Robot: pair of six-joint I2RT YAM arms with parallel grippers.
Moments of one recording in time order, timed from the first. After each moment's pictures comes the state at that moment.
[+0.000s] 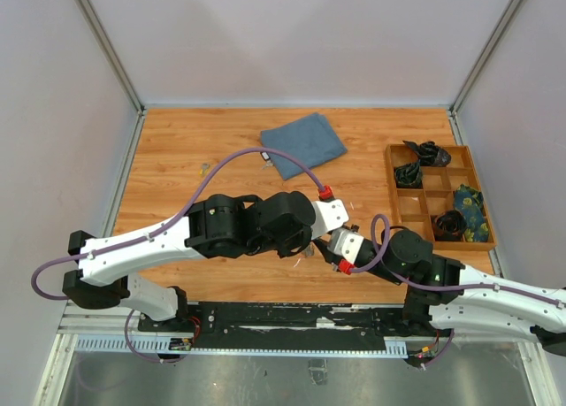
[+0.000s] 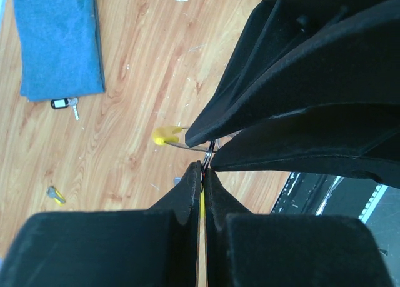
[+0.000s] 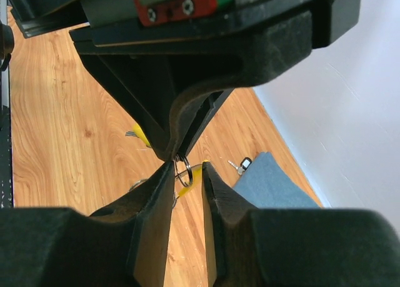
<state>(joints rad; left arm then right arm) -1.37 1.38 1.64 -1.03 -0.38 0.05 1.28 0.66 0.64 0.05 0.14 -0.53</state>
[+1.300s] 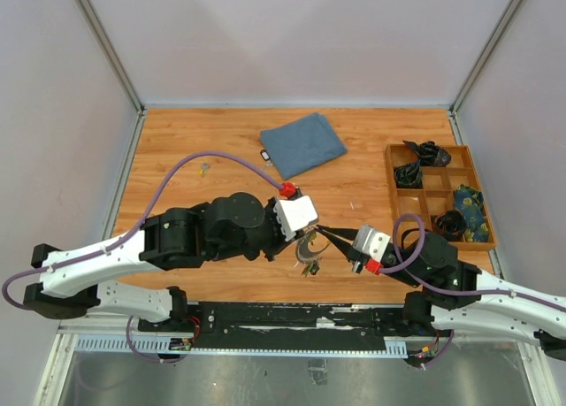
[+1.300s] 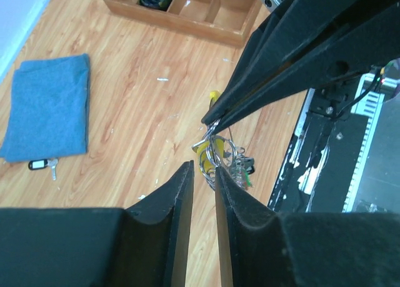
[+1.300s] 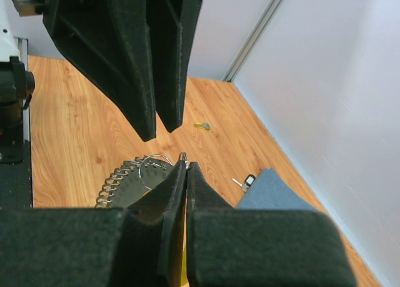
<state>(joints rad) -1.37 1.14 1.42 -0.73 -0.27 0.07 1.28 0.55 0.64 0.04 0.11 -0.47</state>
